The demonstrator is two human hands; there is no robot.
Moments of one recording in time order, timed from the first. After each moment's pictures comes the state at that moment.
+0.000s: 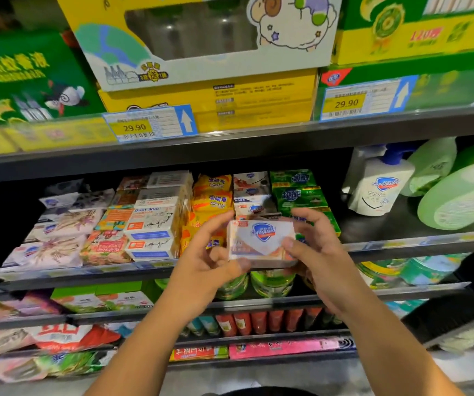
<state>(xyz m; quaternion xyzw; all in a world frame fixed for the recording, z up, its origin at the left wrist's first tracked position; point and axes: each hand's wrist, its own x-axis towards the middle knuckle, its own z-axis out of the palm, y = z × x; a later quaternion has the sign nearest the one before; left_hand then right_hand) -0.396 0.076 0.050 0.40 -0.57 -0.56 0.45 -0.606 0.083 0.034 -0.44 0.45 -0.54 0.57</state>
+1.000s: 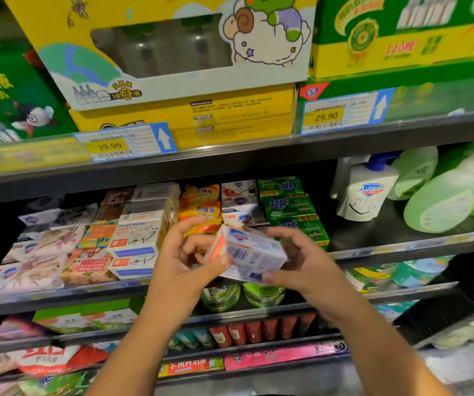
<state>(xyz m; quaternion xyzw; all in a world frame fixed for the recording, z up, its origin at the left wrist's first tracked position) -0.398 0.060 0.055 0.43 -0.57 -0.47 0.52 -0.616 0.071 0.027 -0.50 0.44 -0.47 0.58</state>
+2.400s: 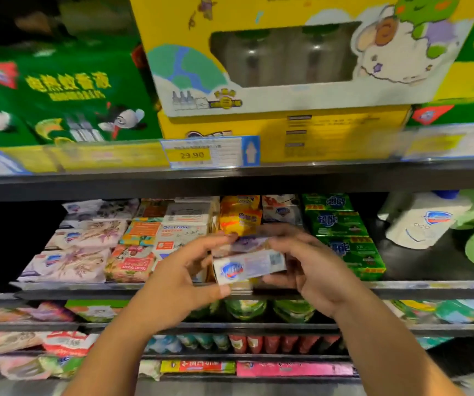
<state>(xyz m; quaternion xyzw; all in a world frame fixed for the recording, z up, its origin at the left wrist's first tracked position) -0.307 0.039 0.073 0.47 -0.66 -0.48 0.35 -0.538 0.023 0.075 -0.37 0.45 -0.42 0.70</state>
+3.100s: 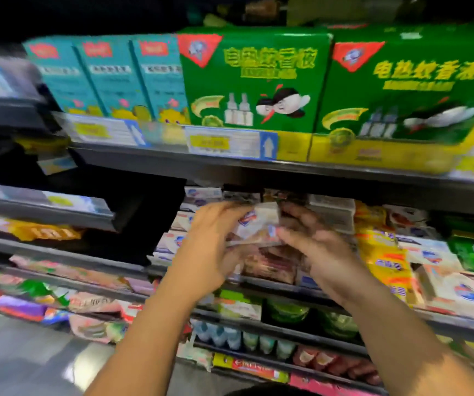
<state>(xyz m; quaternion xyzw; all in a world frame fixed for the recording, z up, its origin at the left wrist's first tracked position) -0.084 0.006 0.053 0.51 -0.78 -0.03 0.35 -0.294 -0.016 0.068 -0.51 0.41 -0.41 0.63</state>
